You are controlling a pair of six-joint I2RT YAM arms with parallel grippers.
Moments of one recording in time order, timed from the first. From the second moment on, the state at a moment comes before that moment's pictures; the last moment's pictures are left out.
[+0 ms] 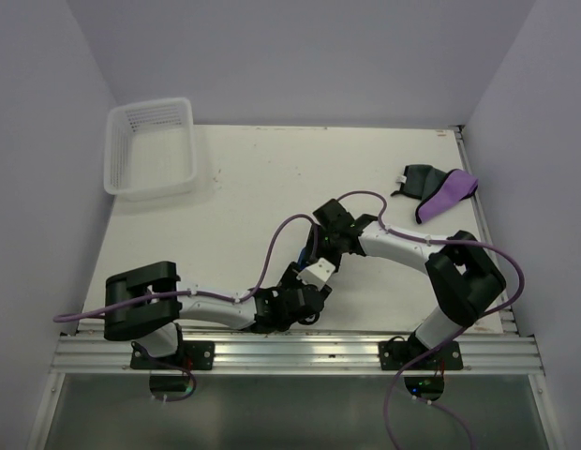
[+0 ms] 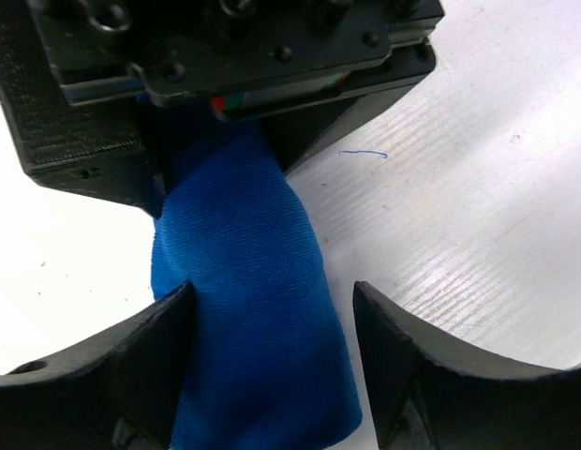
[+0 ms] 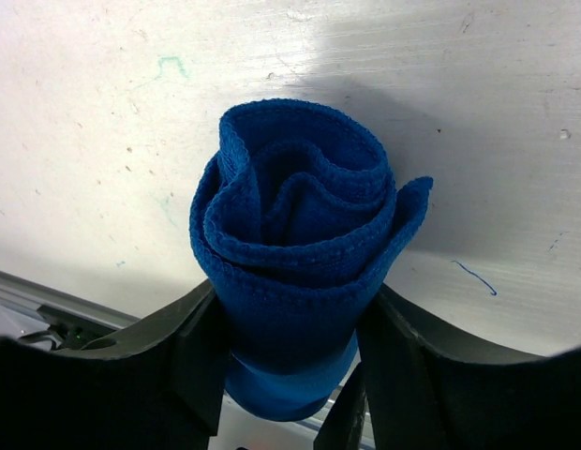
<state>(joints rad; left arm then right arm) -1.36 1.60 0.71 0.09 -0.67 -0.42 0.71 1.63 0.96 -0.46 -0.13 1.01</state>
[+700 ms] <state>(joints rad) -1.36 1.69 0.79 -0.02 -0.74 -0.44 0.71 1.62 0.96 -0.45 -0.13 1.02</state>
